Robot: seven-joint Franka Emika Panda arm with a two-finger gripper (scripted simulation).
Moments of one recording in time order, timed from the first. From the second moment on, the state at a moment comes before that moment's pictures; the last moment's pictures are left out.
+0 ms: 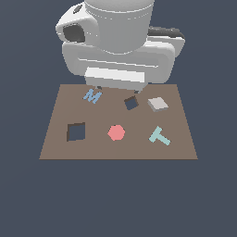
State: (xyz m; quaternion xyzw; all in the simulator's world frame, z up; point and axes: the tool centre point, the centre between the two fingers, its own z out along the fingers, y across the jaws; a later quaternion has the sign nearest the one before) arm 0.002 -0.001 0.177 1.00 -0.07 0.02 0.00
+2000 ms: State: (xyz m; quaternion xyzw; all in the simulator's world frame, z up) arm -0.049 0.126 0.064 0.83 -0.56 0.00 0.00
